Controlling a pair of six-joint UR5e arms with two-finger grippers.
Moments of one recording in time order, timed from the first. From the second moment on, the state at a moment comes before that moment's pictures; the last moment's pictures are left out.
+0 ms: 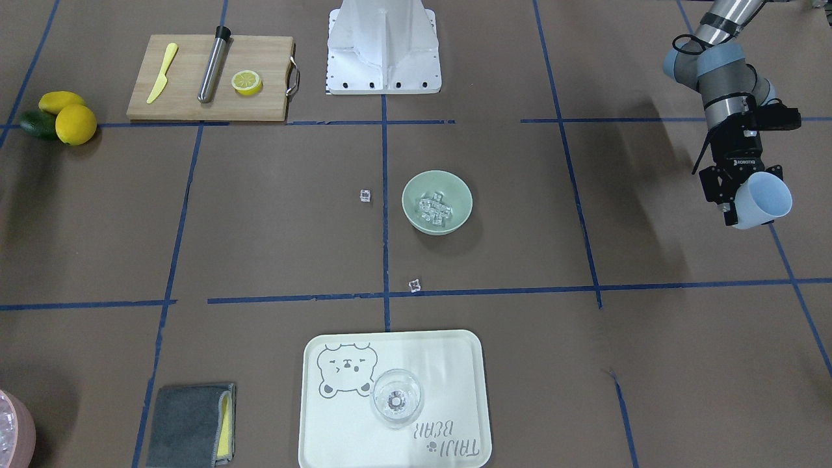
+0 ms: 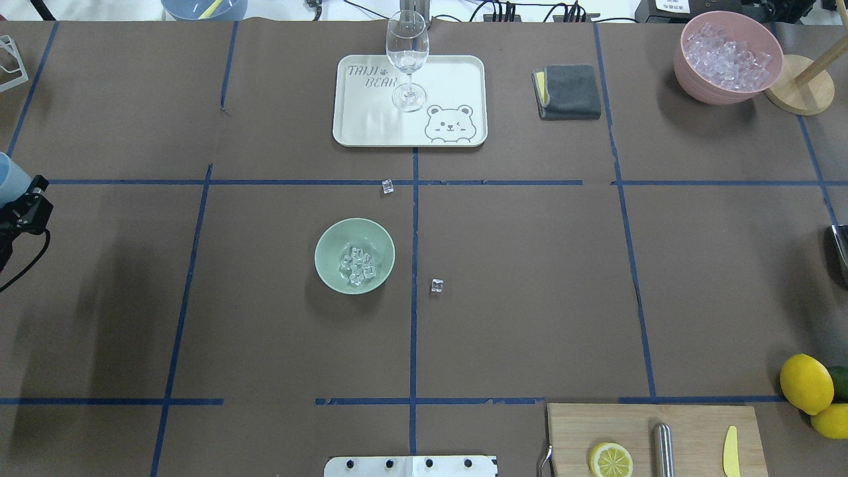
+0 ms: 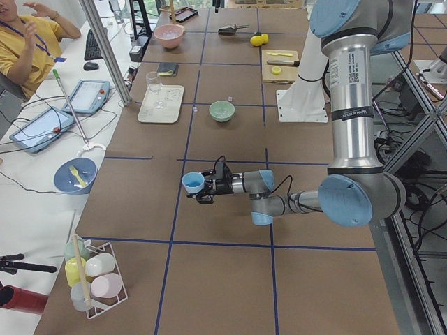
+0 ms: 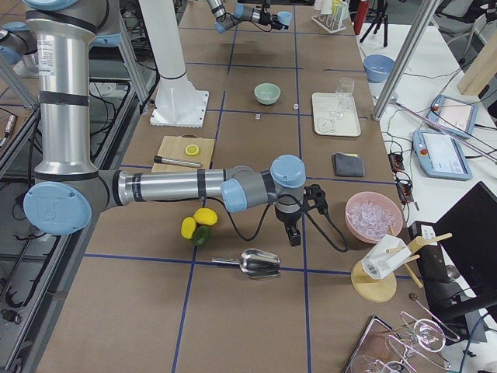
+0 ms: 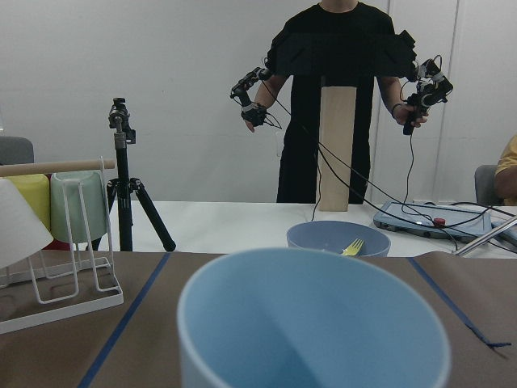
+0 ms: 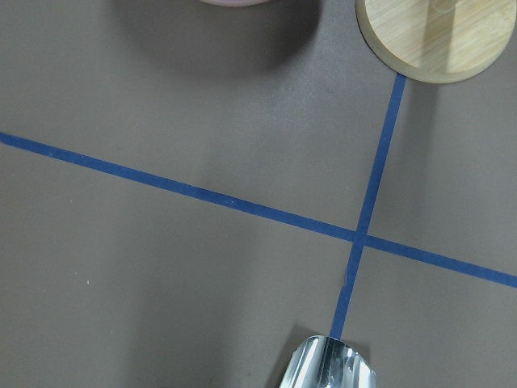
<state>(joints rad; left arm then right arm) -0.52 -1.42 -1.36 -3.23 -0.70 -1.02 1.44 -1.61 1.69 -1.35 2.31 0.04</state>
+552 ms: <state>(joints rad) -0.46 -1.47 -1.31 -3.23 -0.70 -1.04 1.44 -1.61 1.69 -1.35 2.31 0.04</state>
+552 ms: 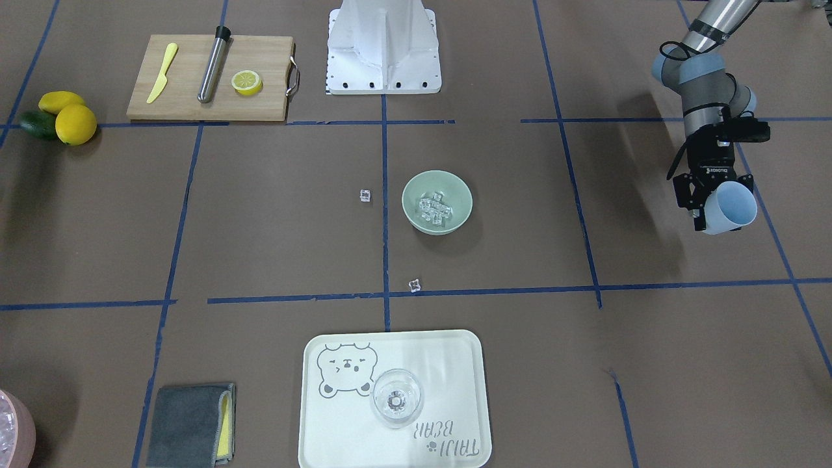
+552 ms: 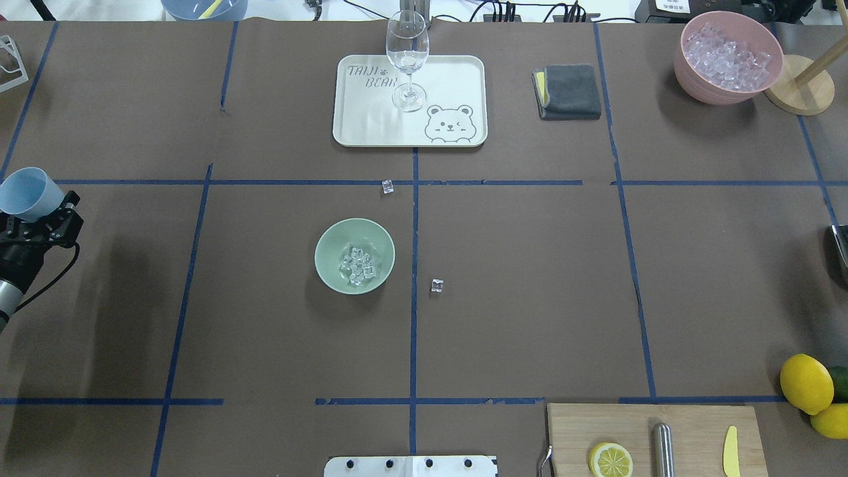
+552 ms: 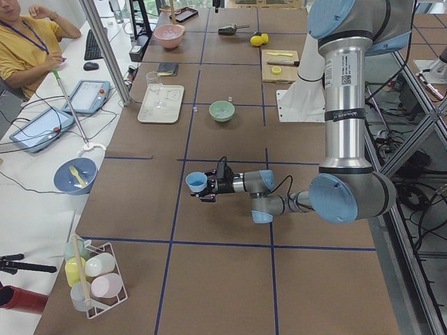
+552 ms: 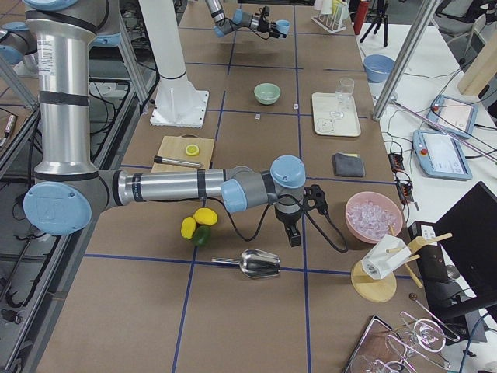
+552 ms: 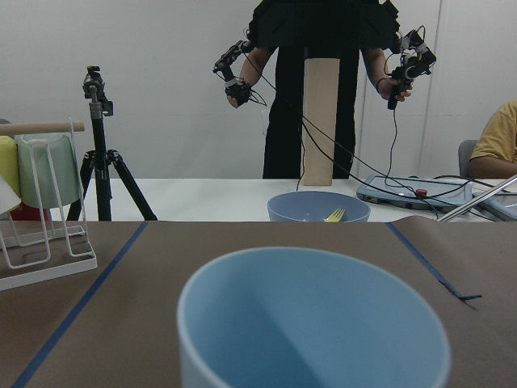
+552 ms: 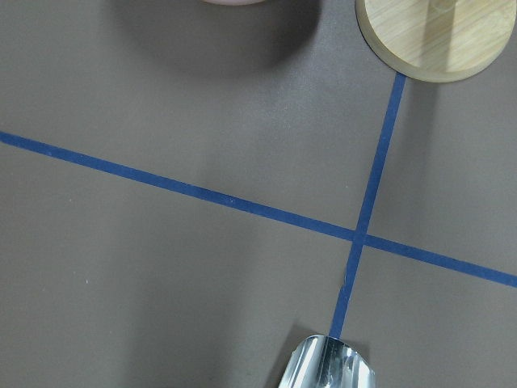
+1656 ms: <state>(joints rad) -0.38 -1.49 -1.26 -3.22 -0.70 -1.07 1.44 -1.62 1.69 -1.35 2.31 0.03</state>
